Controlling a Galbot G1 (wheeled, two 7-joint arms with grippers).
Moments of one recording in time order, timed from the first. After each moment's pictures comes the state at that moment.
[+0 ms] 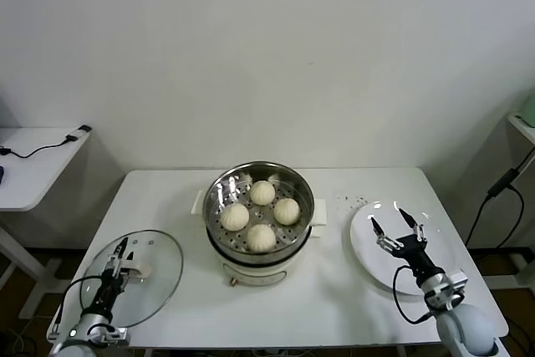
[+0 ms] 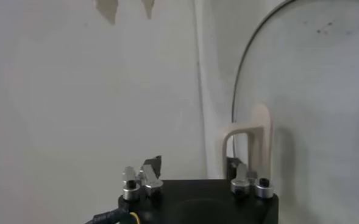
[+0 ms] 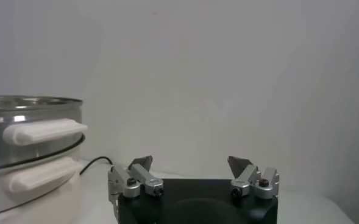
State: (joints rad) left arm 1.36 -1.36 -0.88 -1.45 1.47 -0.33 -0.29; right arm -1.31 1.04 0.52 1.58 0.47 0.21 -0.25
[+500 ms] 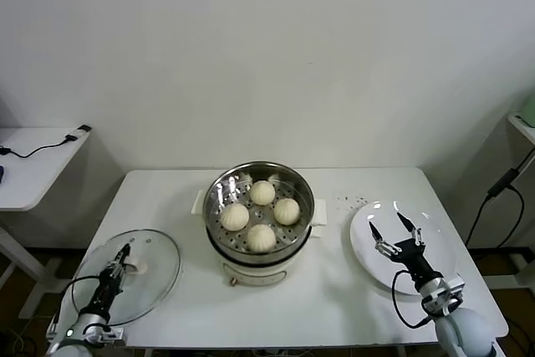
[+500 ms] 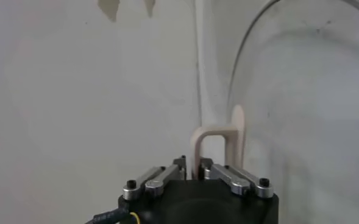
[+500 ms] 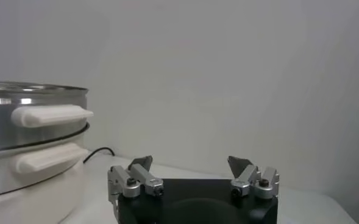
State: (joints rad) left arm 1.37 -1.34 -0.88 -1.45 1.42 -0.35 -0.27; right arm -1.31 1.06 0.53 1.56 0.42 0.22 -0.26
